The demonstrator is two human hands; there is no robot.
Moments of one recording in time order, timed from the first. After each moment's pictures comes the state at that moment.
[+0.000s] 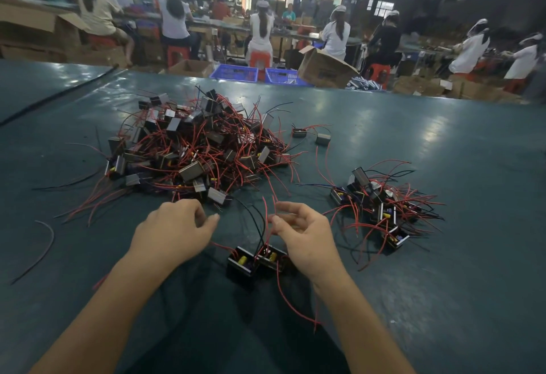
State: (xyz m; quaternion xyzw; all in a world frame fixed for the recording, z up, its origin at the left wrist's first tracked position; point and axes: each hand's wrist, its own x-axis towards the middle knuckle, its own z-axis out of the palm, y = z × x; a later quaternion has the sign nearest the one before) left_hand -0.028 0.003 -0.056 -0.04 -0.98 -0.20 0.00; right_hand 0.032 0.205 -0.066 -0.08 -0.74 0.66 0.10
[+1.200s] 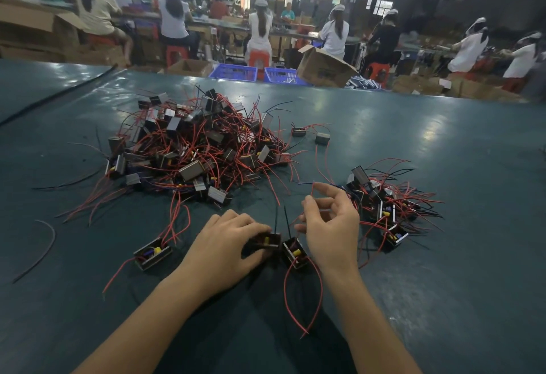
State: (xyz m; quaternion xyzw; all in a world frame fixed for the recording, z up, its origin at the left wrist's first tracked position) left_hand -0.003 0.044 -0.083 -0.35 -0.91 -0.21 0.11; right_hand 0.032 0.220 -0.063 -0.11 -0.71 0.62 0.31
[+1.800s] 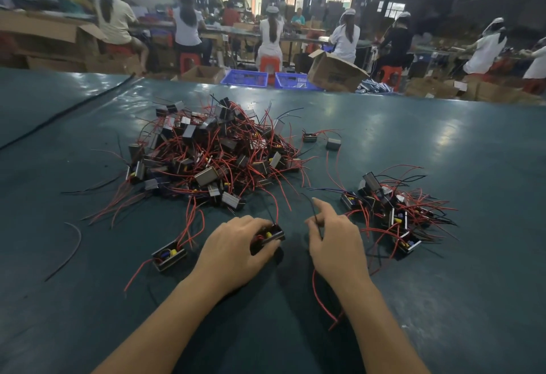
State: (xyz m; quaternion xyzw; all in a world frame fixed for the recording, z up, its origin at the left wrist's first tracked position) left_hand -0.003 0.045 -0.084 -0.28 -0.91 -0.28 0.13; right_hand 0.033 0.228 -0.070 -0.05 -0.94 0.26 0.22
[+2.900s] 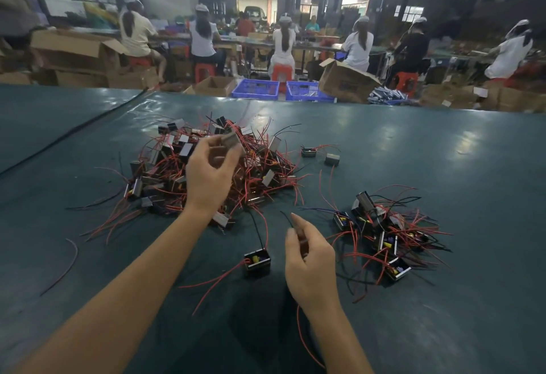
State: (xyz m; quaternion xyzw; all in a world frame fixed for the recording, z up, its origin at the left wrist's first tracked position) left_hand -0.093 0.070 0.003 -0.15 -0.73 -0.62 0.27; right_hand 0.032 0.219 -0.068 -0.03 -0.79 0.56 0.23
